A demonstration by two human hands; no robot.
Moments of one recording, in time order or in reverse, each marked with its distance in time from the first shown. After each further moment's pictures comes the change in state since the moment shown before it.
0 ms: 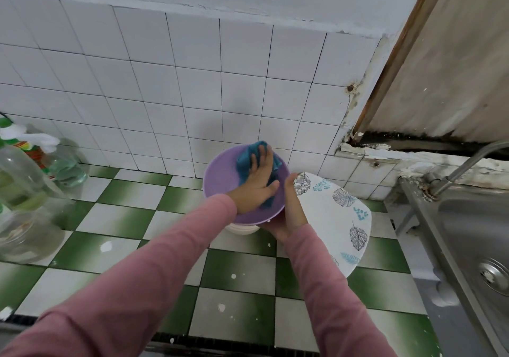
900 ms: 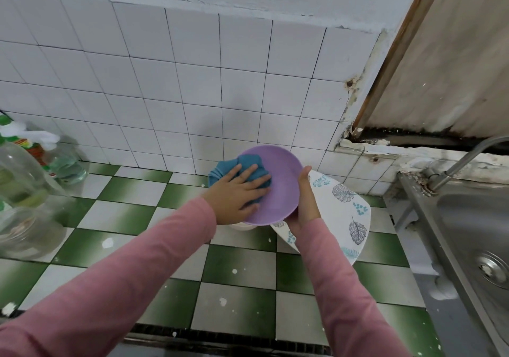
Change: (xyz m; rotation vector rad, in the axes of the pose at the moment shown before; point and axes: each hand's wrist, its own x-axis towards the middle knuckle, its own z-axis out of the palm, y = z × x) left_hand -0.026 -0.052 -0.017 1.061 -0.133 0.292; right_hand 0.012 -0.013 -0.024 -0.108 0.034 -0.061
